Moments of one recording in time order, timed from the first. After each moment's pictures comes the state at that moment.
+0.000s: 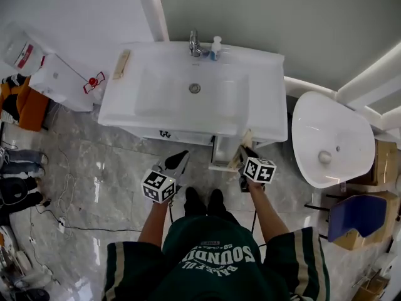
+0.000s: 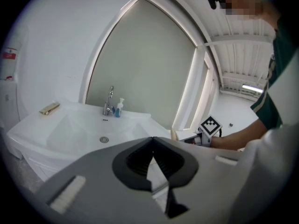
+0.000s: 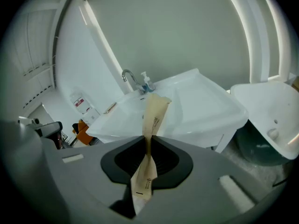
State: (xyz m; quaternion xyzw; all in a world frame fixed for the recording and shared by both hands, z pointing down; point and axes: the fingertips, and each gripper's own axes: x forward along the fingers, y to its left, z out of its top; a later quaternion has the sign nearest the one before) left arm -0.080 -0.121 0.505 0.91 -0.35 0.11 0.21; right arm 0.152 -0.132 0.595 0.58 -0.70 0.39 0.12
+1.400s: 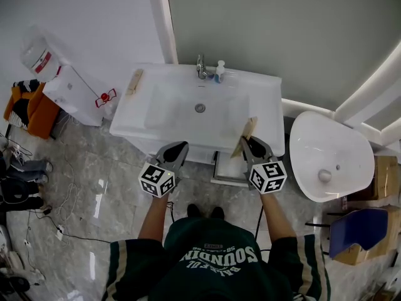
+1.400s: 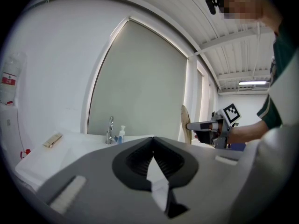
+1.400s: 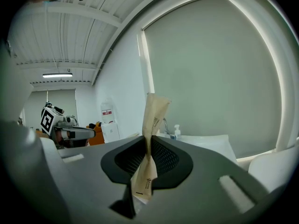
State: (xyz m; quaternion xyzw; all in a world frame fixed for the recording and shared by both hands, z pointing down) left arm -0.093 -0.151 0.397 0.92 -0.38 0.04 0.11; right arm 0.111 -0.155 0.372 0.52 -0.84 0.12 0.04
